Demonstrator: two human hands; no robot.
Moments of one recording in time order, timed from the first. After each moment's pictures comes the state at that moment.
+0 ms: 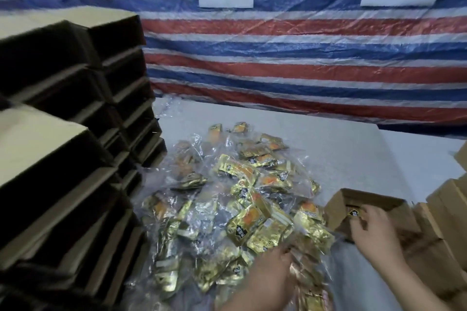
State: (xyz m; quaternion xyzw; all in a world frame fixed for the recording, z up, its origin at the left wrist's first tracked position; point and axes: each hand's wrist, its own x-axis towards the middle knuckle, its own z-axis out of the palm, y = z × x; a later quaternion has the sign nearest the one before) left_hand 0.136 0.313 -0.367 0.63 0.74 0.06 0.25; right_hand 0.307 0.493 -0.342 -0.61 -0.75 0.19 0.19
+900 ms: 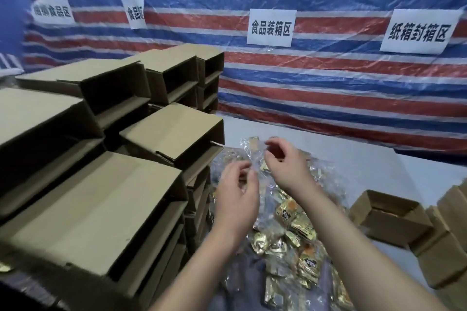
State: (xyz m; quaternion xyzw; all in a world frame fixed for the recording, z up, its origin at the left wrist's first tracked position) left_hand 0.032 0.108 -0.163 0.34 0.70 0.62 0.06; right_hand 0.082 0.242 -0.148 -0.31 -0.80 0.41 0.32
